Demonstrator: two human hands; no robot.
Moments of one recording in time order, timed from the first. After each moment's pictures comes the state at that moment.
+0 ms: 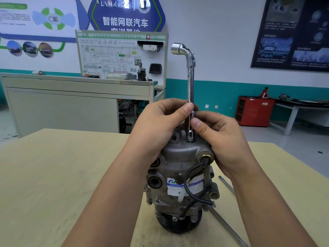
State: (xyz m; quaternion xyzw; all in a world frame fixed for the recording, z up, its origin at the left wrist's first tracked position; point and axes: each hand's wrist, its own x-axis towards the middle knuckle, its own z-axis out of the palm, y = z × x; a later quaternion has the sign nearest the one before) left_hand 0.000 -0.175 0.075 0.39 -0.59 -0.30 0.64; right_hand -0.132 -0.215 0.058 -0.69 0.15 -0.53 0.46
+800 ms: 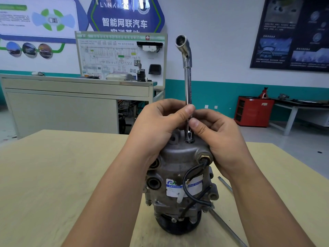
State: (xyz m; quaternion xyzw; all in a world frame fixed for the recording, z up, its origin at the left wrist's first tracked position) left_hand 0.000 -0.177 0.073 0.39 -0.59 -0.29 0.65; right_hand -0.133 -0.219 0.056 -0.69 0.15 -0.54 0.45
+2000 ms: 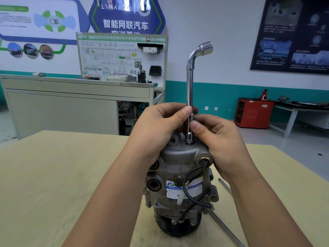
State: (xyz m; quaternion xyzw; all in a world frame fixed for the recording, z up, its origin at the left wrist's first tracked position) left_hand 0.002 -0.176 0.073 0.38 -0.58 -0.32 0.64; right_hand -0.130 -0.215 0.058 -0.69 0.15 -0.54 0.45
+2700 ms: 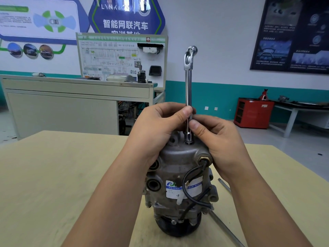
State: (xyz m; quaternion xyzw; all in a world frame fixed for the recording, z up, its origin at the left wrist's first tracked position) left_hand 0.001 -0.175 0.075 0.38 -0.57 -0.32 0.65; right_hand -0.131 -0.217 0.056 -0.69 0.16 -0.54 0.45
